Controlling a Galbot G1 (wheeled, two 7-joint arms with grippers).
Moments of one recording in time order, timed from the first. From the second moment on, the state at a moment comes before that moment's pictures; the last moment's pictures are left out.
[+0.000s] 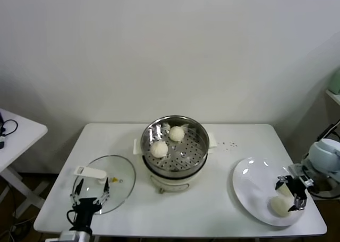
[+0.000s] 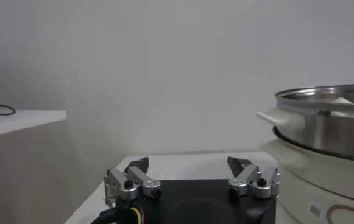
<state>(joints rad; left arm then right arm) 1.68 -1.53 -0.69 -1.98 -0.05 -0.08 0.02 -0.20 0.31 -0.73 1.47 -0.07 -0.04 -1.21</state>
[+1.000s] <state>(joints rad) 1.68 -1.53 -0.69 -1.96 -0.06 -0.08 0.02 -0.27 0.36 -0.70 1.43 -0.15 -0.05 -1.19</state>
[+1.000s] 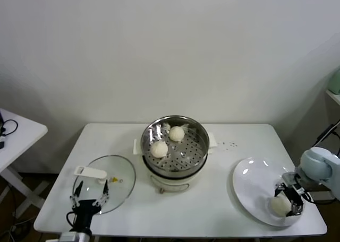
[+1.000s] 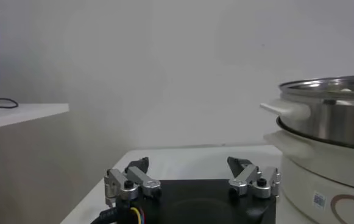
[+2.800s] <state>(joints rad) 1.70 -1.52 -0.70 -2.01 -0.05 -0.04 0.03 0.59 0.93 -1.12 1.54 -0.28 0.44 -1.19</state>
